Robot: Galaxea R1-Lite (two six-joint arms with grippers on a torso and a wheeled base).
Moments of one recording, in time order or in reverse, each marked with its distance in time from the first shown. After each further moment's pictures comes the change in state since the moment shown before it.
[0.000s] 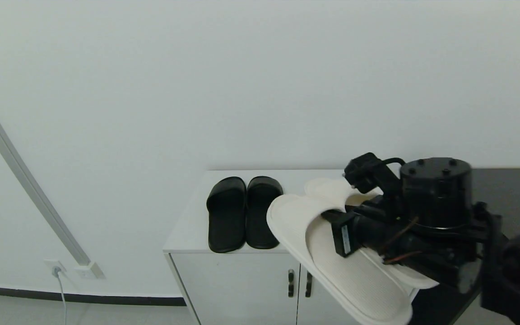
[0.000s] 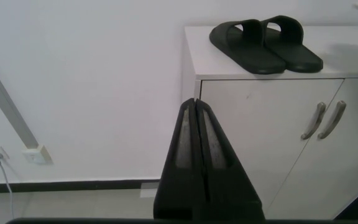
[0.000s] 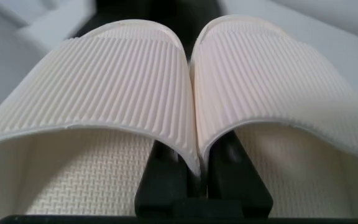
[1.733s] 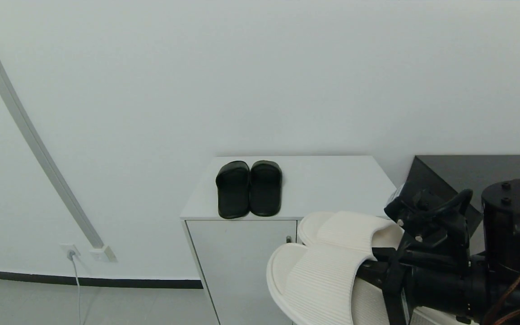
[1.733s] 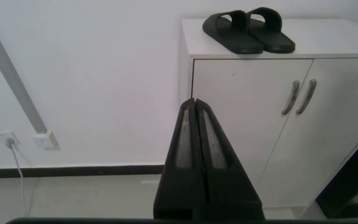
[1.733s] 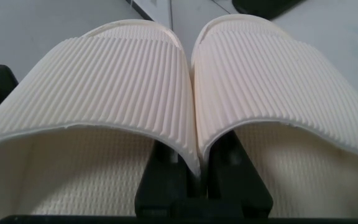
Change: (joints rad) left arm 0.000 0.000 0.000 0.000 -0.001 -0.003; right arm 0.055 -0.227 0.165 0.129 0.247 -0.043
